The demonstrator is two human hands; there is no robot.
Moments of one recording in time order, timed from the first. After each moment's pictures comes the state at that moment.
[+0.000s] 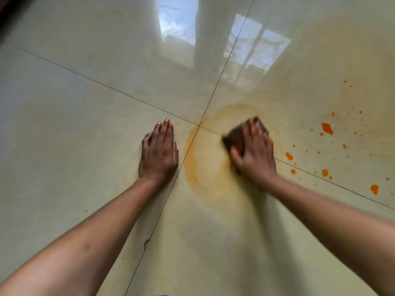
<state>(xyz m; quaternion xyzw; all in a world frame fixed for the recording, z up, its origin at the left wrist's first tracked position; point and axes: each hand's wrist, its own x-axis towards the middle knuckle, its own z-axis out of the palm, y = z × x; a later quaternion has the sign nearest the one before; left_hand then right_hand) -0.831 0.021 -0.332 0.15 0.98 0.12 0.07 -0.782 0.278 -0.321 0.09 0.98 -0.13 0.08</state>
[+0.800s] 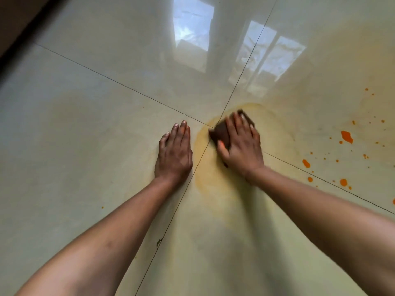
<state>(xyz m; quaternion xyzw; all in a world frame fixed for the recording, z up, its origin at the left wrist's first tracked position) -0.831 0.020 -0.332 0.15 0.98 0.12 0.08 -0.822 0.218 -0.320 0.03 0.99 -0.11 0.09</state>
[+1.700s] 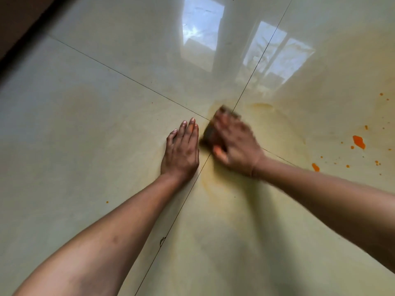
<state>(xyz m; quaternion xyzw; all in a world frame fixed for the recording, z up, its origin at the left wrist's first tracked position) -0.832 0.019 -0.334 0.15 0.98 0.12 0.08 -0.838 0.210 -0.321 -0.16 0.98 -0.12 0.08</state>
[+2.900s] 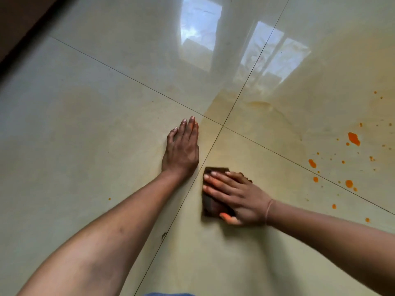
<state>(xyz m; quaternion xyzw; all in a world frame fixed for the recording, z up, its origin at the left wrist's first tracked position) -0.832 0.018 -0.329 0.15 0.98 0.12 0.10 -0.724 0.213 -0.321 -0.39 0.90 -0.12 0.17</state>
